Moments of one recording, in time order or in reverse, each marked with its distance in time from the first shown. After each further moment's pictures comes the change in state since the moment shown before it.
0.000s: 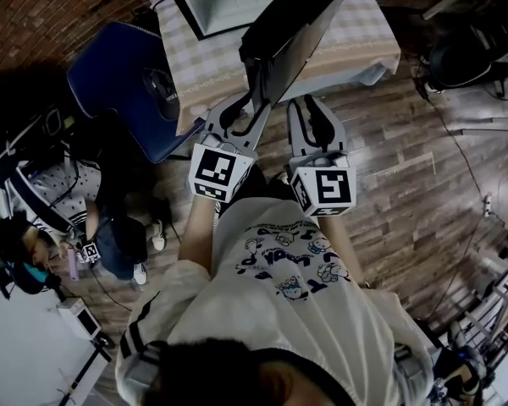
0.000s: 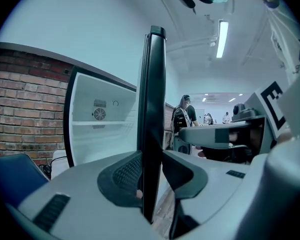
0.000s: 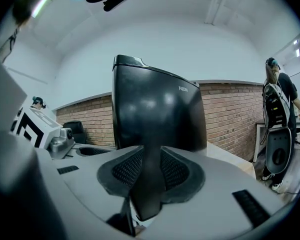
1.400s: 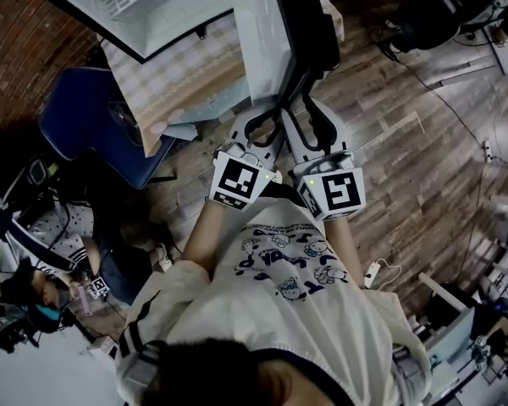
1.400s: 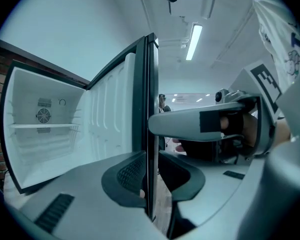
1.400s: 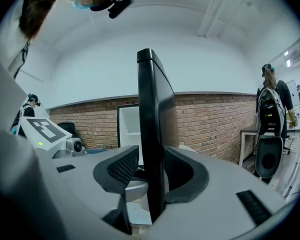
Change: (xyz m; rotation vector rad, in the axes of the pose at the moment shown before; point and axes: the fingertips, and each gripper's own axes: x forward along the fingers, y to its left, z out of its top) left arm 0.056 -0.190 0.014 0.130 -0.022 -0.343; right arm -0.110 -0.087 0.011 -0.006 -0.055 -0.096
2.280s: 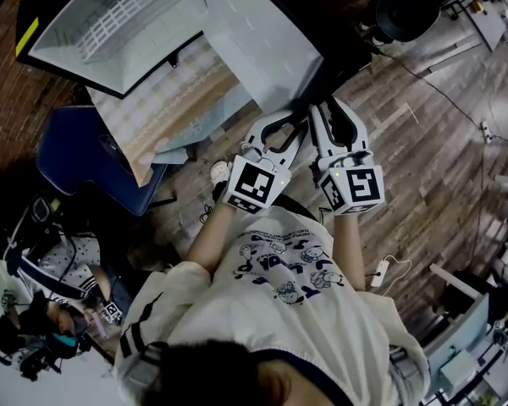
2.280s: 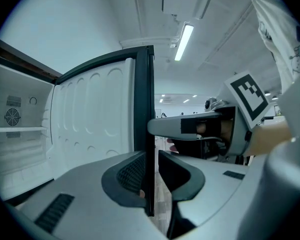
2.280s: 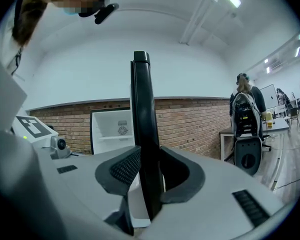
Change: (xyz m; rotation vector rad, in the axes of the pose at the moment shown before) left arm 0.088 -0.051 0.027 0.044 -0.012 -0.155; right arm -0.029 -0.132 0.004 0.060 -0.058 -0.192
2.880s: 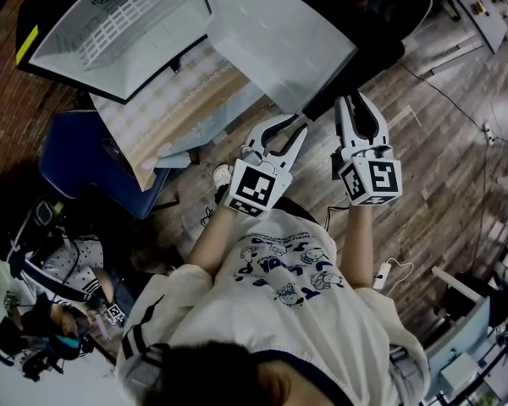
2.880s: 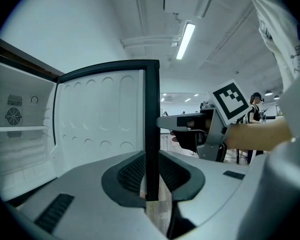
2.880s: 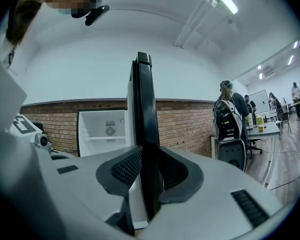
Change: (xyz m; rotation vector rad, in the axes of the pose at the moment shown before) left arm 0.006 0.013 -0.003 -0.006 0.015 0.013; right arm 0.010 -0.058 0.009 -0.007 -0.022 -0.092
